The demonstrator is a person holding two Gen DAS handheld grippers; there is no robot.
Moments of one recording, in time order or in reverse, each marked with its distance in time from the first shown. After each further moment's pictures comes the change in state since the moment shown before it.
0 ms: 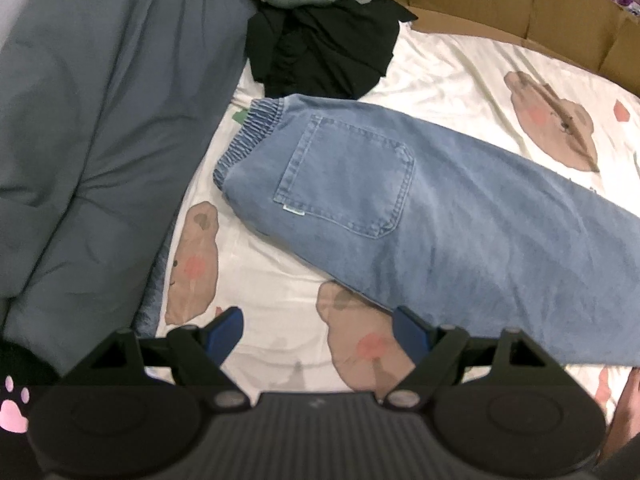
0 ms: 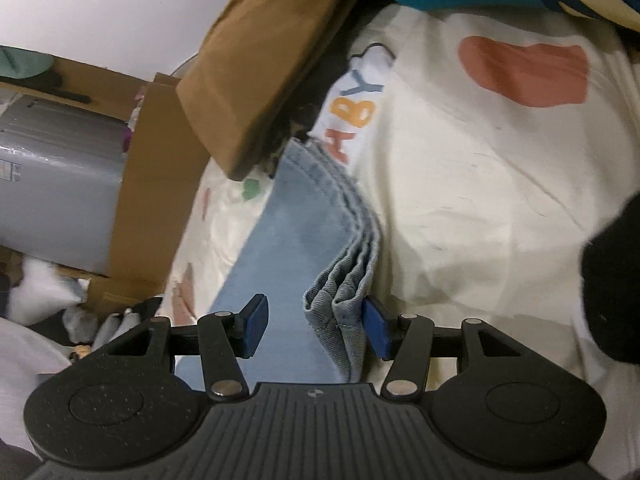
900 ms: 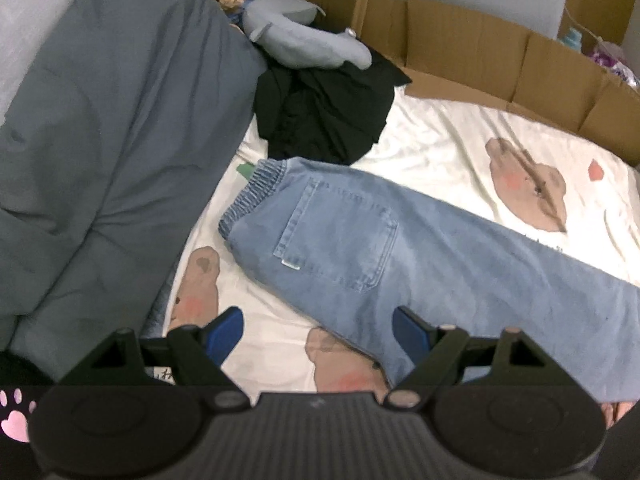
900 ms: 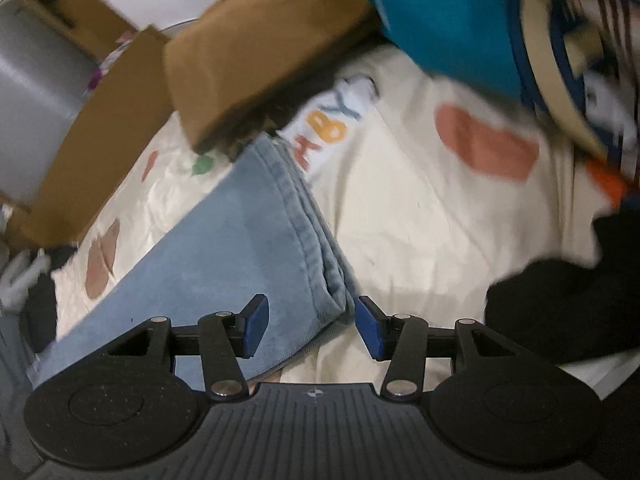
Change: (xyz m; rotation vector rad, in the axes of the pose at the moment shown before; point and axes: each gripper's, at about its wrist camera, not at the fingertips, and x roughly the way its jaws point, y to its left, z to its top) left arm -0.054 0.016 0.018 -0.076 -0.125 -0.052; right arm -0.025 0.021 -0.014 -0.215 -0.010 -0.289
